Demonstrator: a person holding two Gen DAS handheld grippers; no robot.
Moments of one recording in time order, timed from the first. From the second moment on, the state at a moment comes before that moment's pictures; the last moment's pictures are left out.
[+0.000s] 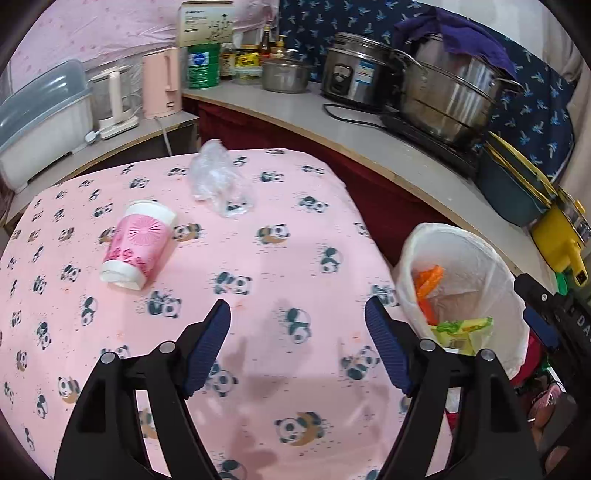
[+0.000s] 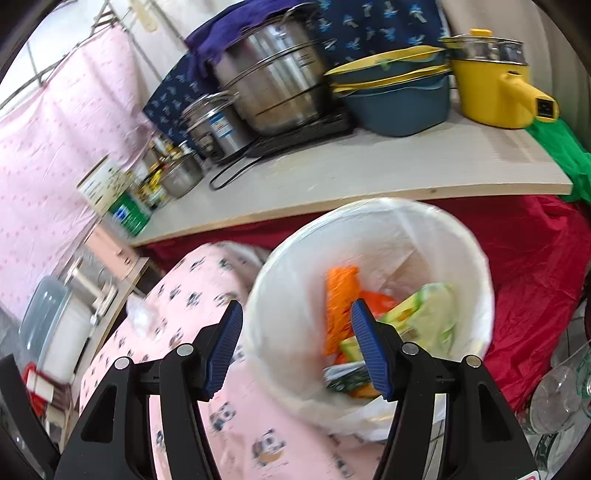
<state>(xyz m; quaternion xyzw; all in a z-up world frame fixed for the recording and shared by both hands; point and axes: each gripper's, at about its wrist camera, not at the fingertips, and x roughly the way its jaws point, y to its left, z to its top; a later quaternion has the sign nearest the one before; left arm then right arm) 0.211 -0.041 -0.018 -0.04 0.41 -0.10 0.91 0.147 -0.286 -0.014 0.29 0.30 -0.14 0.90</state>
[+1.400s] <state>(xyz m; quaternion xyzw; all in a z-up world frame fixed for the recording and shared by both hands) 0.321 0.096 -0.070 -0.02 0.44 -0.05 0.90 0.368 -0.073 -0.057 0.14 0.43 0.03 0.89</state>
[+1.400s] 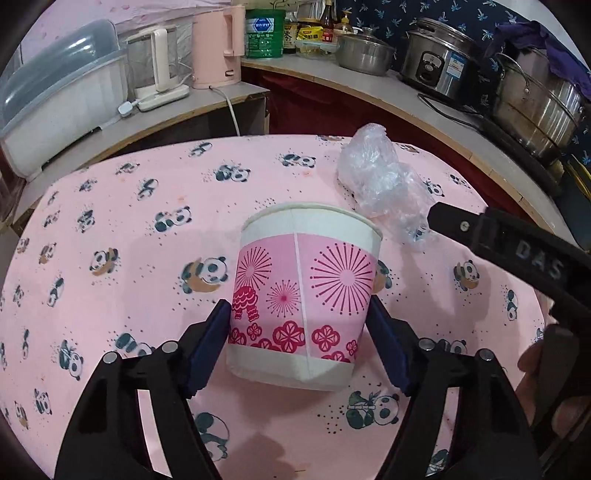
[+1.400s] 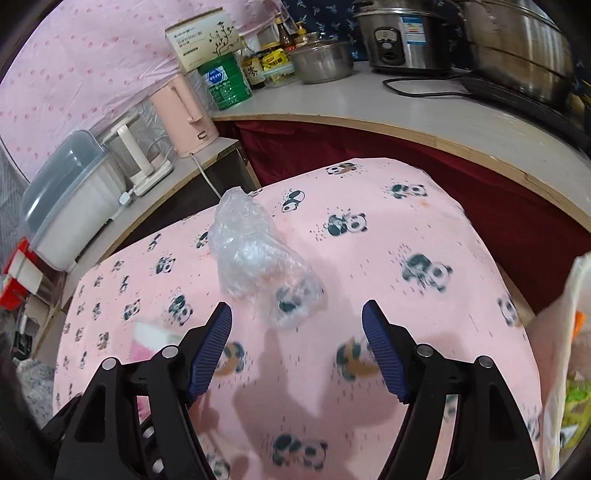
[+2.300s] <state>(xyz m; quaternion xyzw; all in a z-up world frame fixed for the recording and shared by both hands) 0.301 0.094 -0.034 -0.04 0.41 -0.04 0.91 0.360 -0.093 -0.047 0.14 0.41 0.03 0.90</state>
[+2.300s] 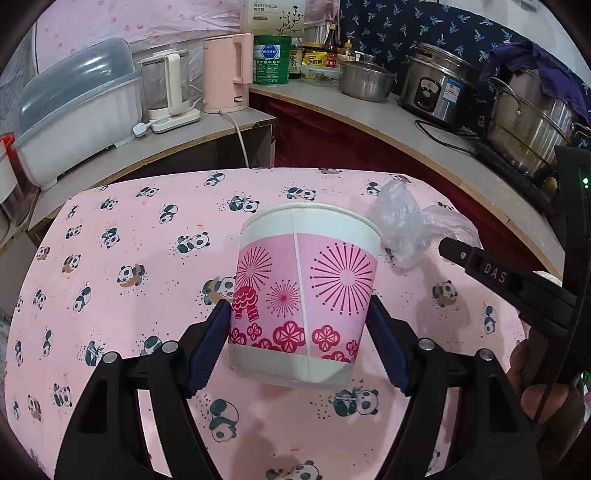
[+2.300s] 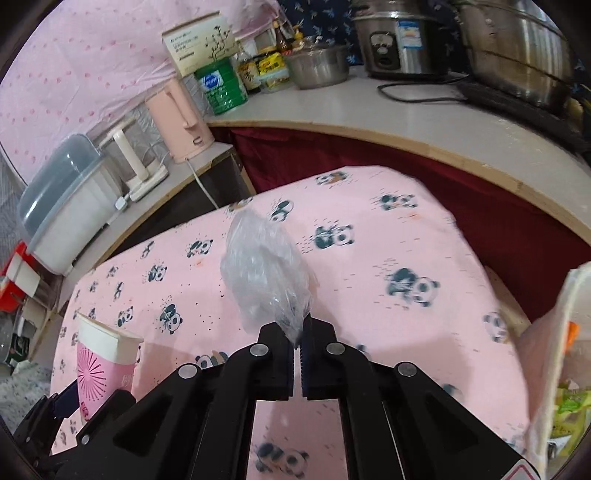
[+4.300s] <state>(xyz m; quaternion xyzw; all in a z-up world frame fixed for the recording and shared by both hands) 0.208 -0.191 -0.015 0.06 0.40 -0.24 0.88 0.167 -0.361 0.027 0.23 0.31 -0.17 0.91</state>
